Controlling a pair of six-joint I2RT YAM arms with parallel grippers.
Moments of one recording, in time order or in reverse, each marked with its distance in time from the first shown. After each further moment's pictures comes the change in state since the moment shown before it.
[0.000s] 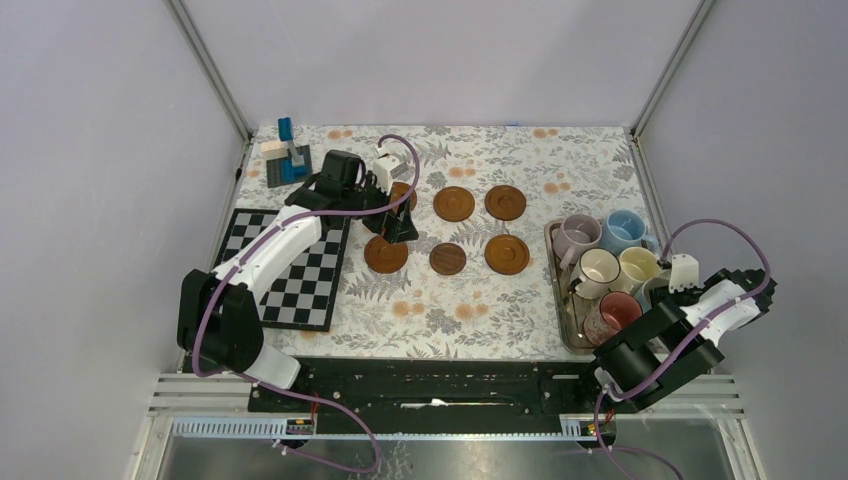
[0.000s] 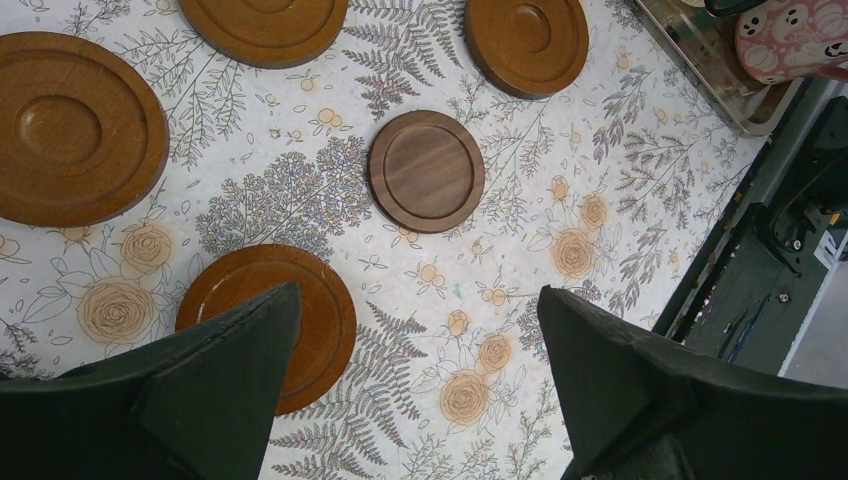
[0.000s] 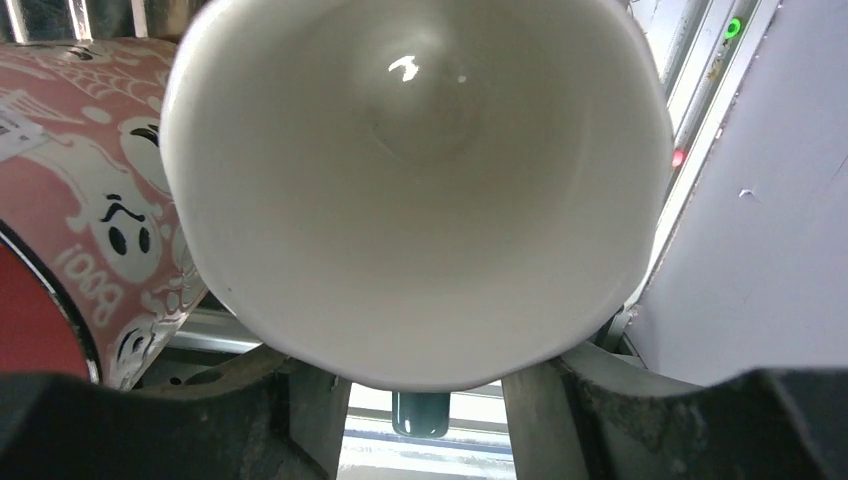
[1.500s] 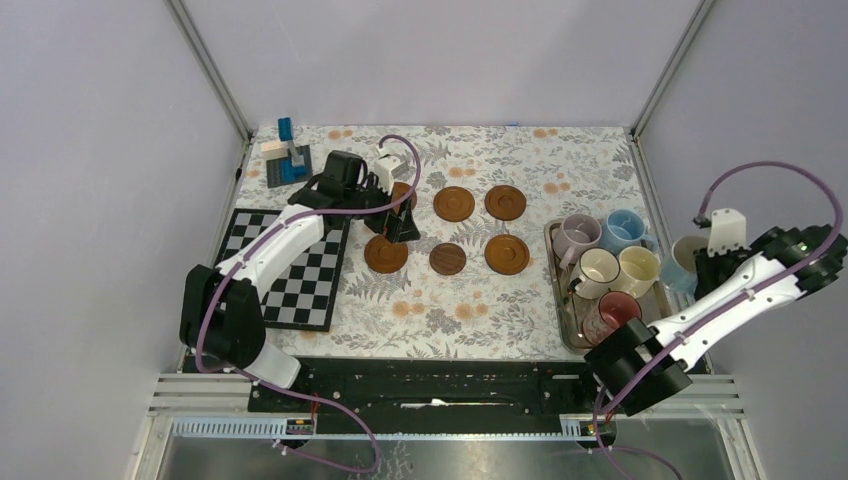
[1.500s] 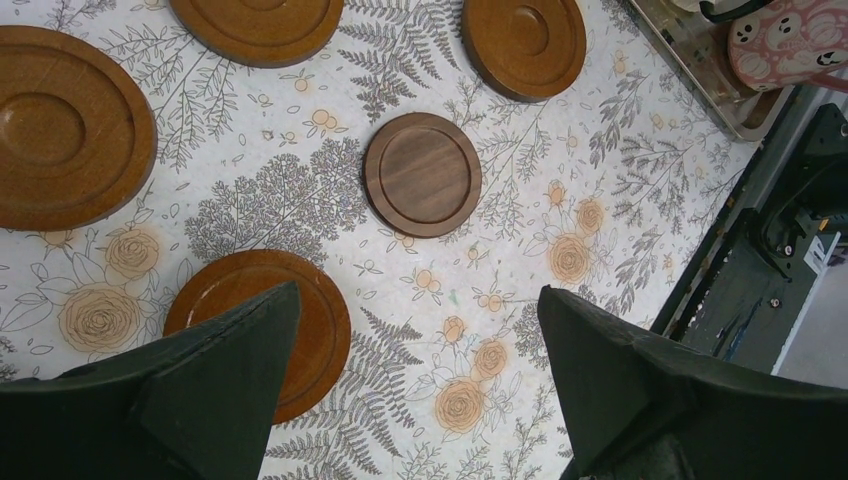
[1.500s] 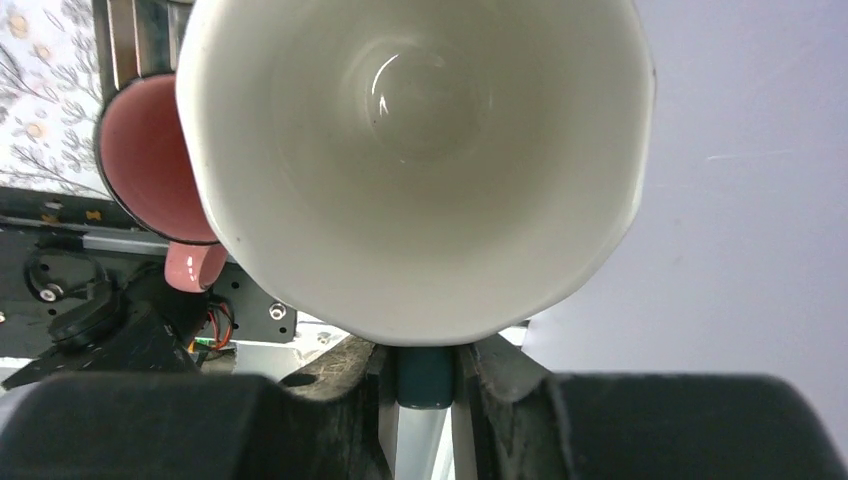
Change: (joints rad) left arm 0.000 0.022 -0.009 0.023 0.012 -0.019; right arm -0.014 -0.079 0.505 -0.455 -0.033 -0.008
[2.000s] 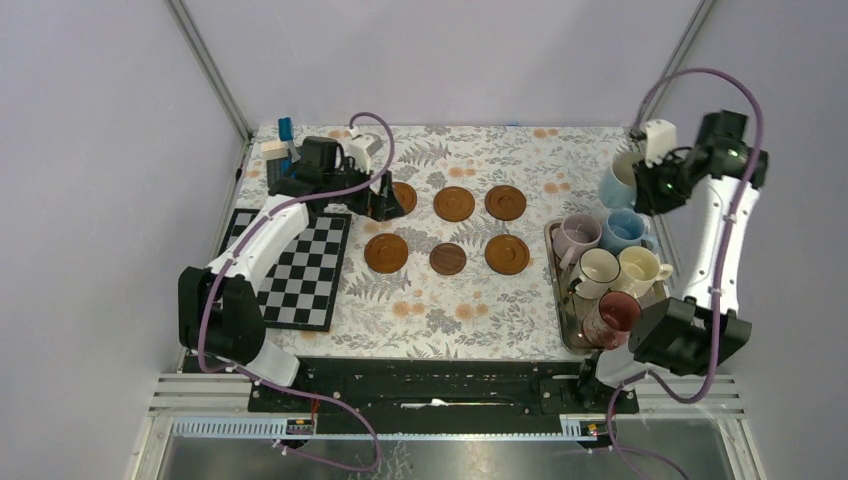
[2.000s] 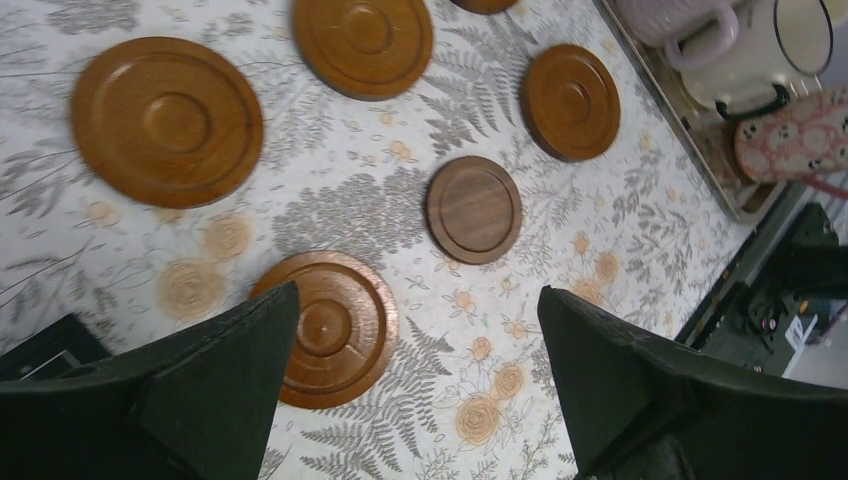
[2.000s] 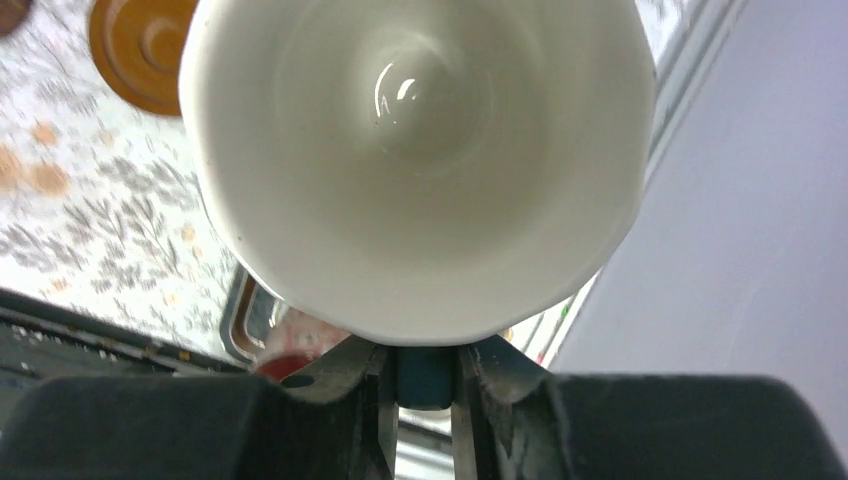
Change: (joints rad) left arm 0.098 0.009 0.067 -0.008 0.004 -0.072; right arm 0.629 0.282 0.377 0.093 0.025 0.454
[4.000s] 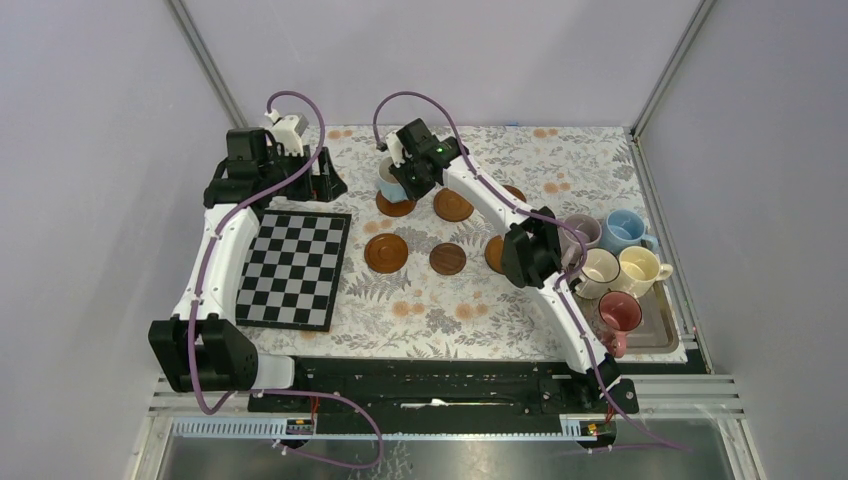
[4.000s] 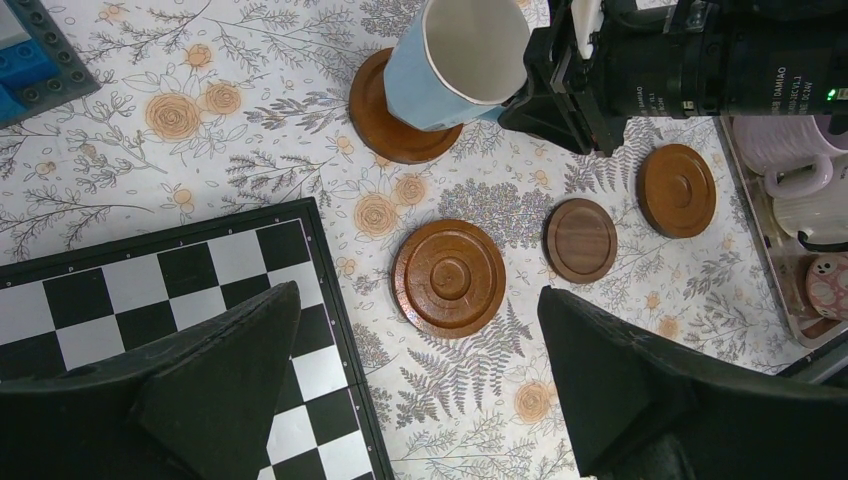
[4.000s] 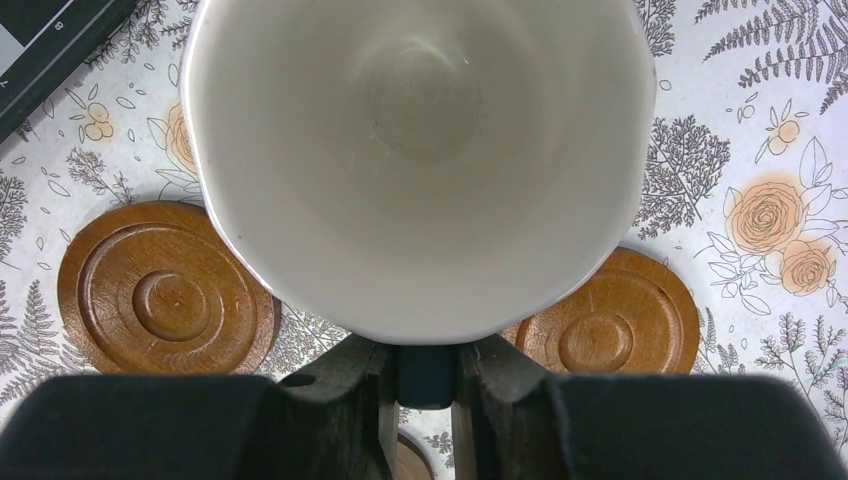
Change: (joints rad) left arm 0.302 -0.172 0.090 -0.194 -0.120 -0.032; right arm 1.102 1.064 0.797 0.425 0.295 0.608
